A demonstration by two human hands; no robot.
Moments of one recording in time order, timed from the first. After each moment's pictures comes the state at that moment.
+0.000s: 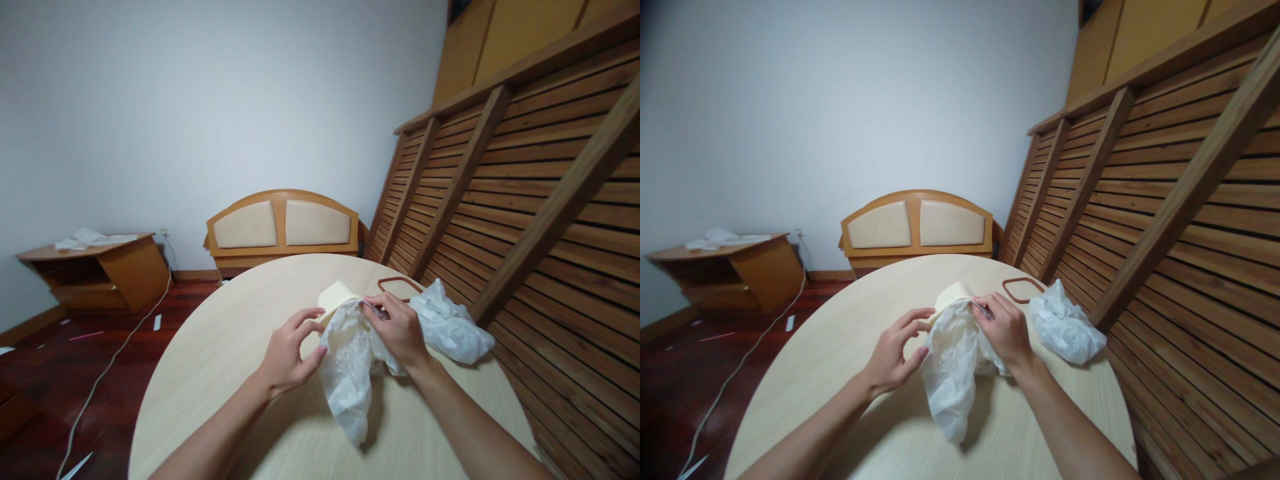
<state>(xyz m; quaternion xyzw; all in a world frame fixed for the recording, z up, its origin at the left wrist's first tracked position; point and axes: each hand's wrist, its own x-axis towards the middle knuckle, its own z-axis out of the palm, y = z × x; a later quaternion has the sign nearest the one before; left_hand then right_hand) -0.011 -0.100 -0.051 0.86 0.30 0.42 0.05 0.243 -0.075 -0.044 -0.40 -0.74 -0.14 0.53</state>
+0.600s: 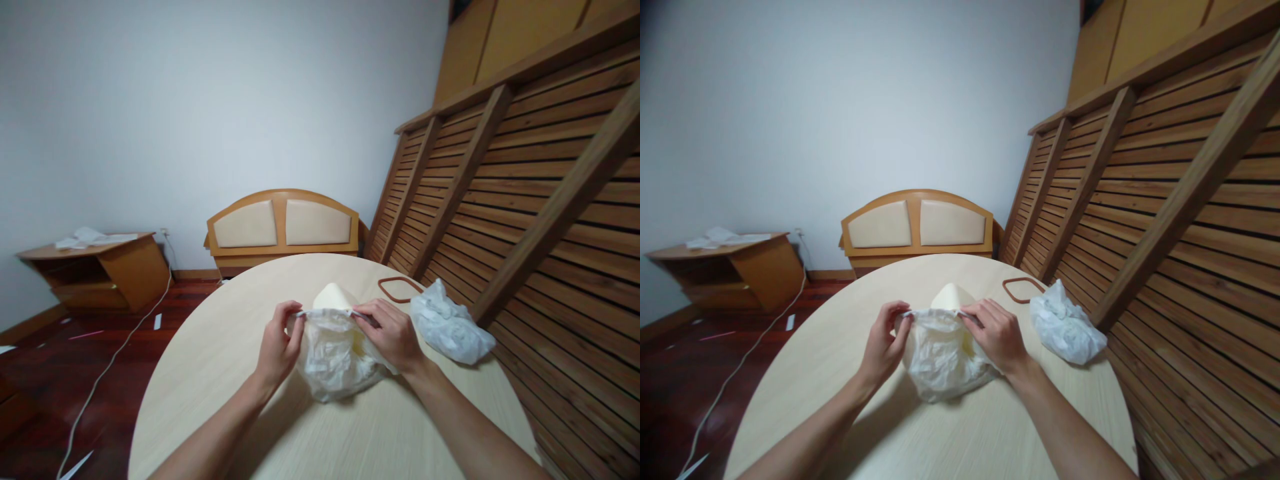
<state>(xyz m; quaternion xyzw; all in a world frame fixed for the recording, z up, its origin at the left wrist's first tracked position) -0.010 -0.089 -0.062 0.69 0.41 0.57 0.14 0.234 -0.083 -0.044 -0.32 -0.79 -0.14 0.50</state>
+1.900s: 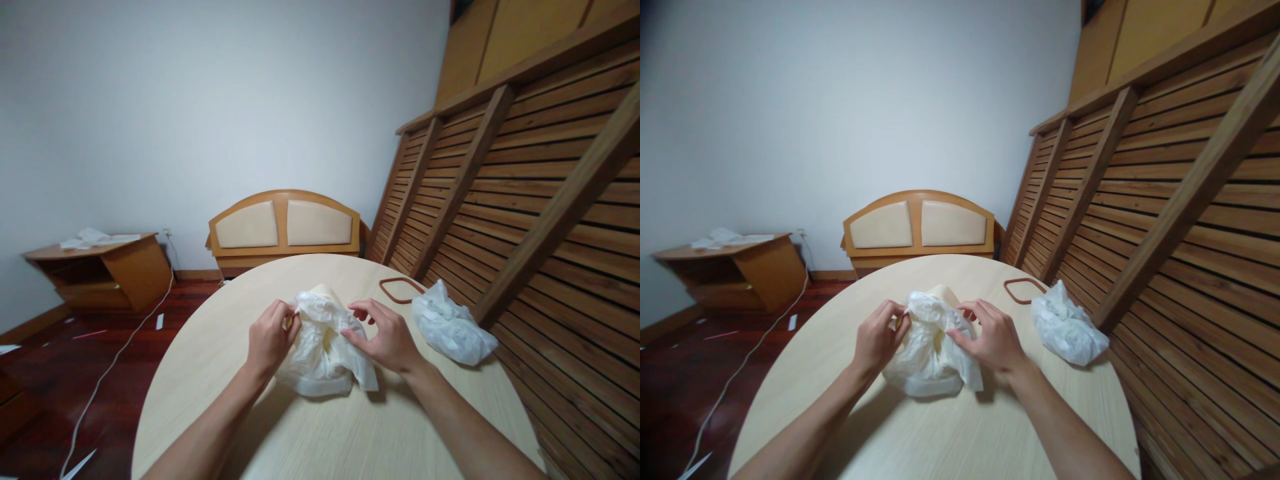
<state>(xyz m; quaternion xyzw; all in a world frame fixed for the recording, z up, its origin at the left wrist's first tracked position) -0.032 -0.077 -0.060 0.74 0.48 0.45 -0.13 0.225 -0.092 -0.040 -0.38 -0.80 -0.05 0.46</state>
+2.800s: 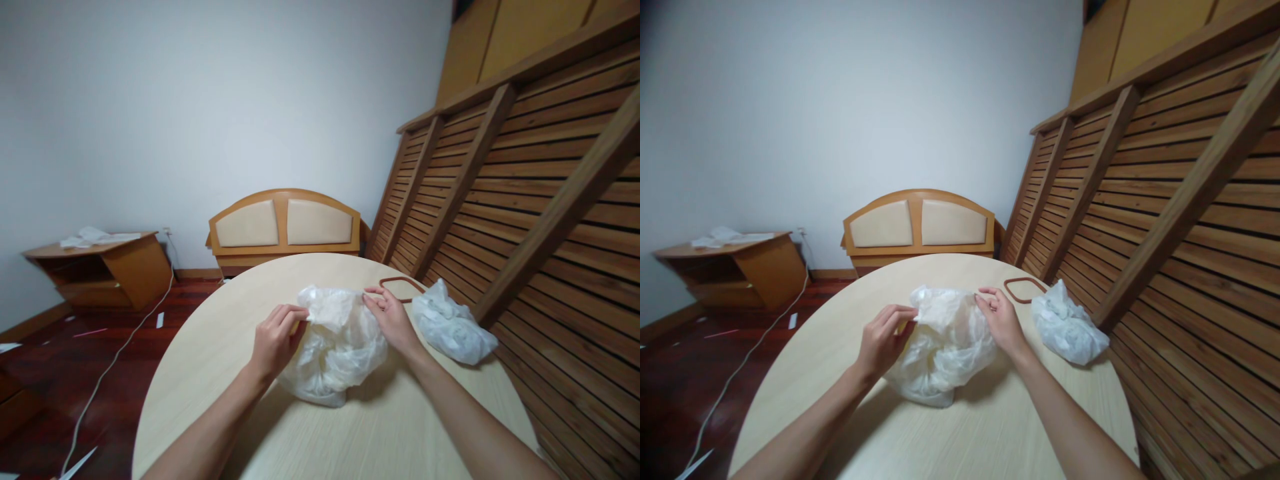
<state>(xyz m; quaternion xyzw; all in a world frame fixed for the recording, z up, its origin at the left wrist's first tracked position) -0.028 -0.082 -0.056 0.80 0.34 0.47 -0.14 0.240 -0.045 -0.069 -0.41 -0.59 0.34 0.61</state>
